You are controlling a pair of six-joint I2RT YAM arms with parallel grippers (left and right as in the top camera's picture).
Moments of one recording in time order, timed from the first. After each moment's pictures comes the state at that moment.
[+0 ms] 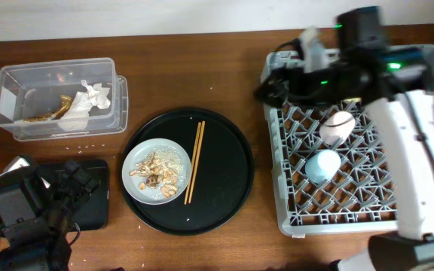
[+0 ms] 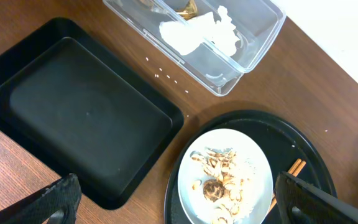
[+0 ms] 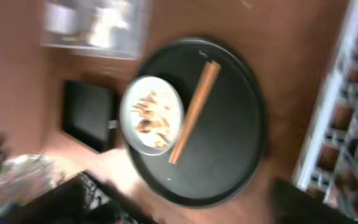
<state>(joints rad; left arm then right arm) 0.29 0.79 1.08 -1.10 -0.05 -0.49 0.21 1.69 1.93 -1.35 -0.54 0.22</state>
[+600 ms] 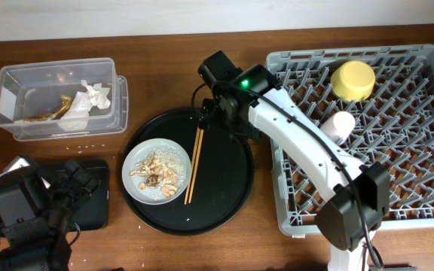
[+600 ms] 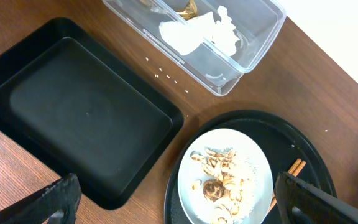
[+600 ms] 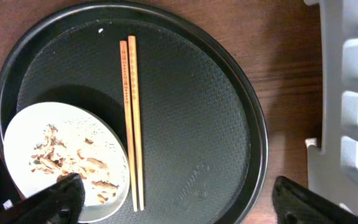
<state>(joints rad) 0.29 0.79 1.08 -1.10 -0.05 -0.49 0.61 1.98 1.91 -1.26 0.01 0.81</state>
